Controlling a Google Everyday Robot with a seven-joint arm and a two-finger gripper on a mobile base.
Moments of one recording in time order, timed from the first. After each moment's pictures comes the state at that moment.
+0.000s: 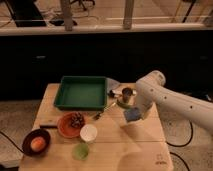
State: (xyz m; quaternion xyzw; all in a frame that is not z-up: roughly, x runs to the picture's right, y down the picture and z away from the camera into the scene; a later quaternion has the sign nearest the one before) arm 0.195 0.125 0.785 -0.28 -0.06 -0.24 0.93
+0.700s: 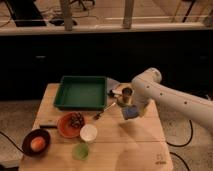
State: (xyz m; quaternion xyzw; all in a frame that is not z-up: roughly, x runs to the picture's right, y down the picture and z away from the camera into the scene) arm 0.180 0.113 0.800 -0.28 -0.07 -0.24 0.93
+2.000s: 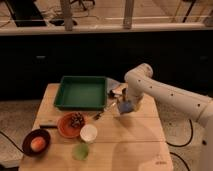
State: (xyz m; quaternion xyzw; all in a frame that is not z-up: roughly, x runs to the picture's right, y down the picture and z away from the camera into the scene) arm 0.166 0.095 0.831 -0.29 -0.07 -0.25 0.92
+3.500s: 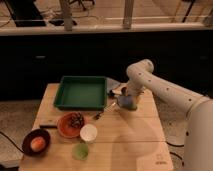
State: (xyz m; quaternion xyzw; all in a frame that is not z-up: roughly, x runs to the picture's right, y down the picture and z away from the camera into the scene) arm 0.169 0.068 0.870 -0.29 -0.09 -0.23 0.93
